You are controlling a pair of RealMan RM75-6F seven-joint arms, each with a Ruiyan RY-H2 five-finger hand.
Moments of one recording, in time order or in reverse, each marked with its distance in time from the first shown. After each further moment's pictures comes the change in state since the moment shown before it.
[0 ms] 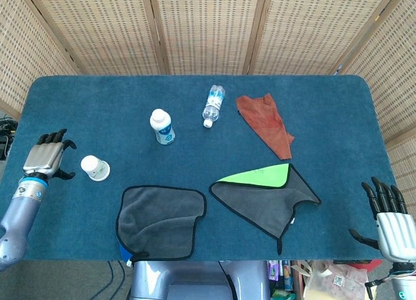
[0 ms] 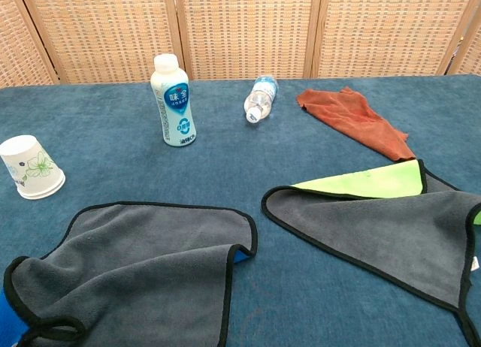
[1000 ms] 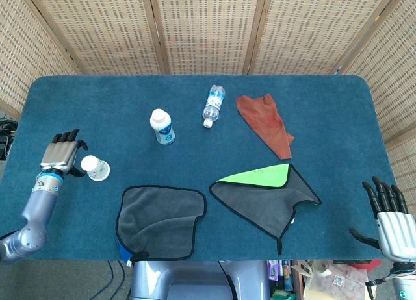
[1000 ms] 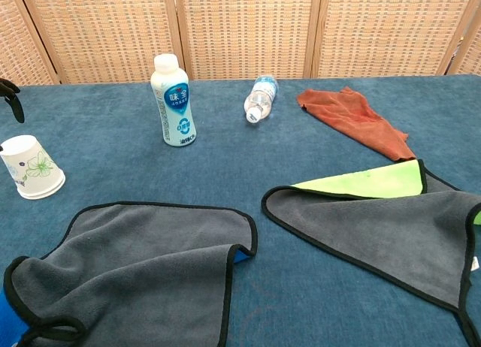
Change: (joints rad) left arm -0.108 -0.105 0.056 0.092 -0.083 0.016 0.031; right arm 0.002 0.001 0.002 0.005 0.006 -0.005 0.008
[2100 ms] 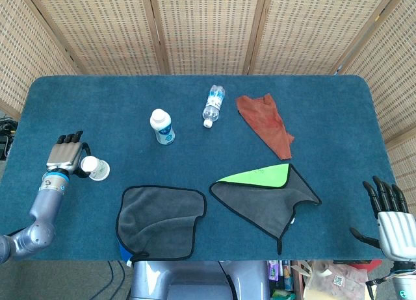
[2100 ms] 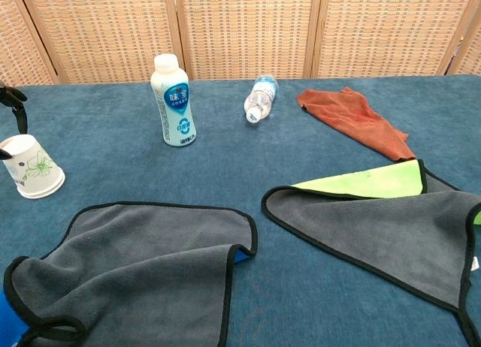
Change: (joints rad) left arm -0.044 -0.048 0.038 0.042 -0.044 0.011 -0.003; right arm 0.001 0.000 0.001 0.002 0.002 0.001 0.005
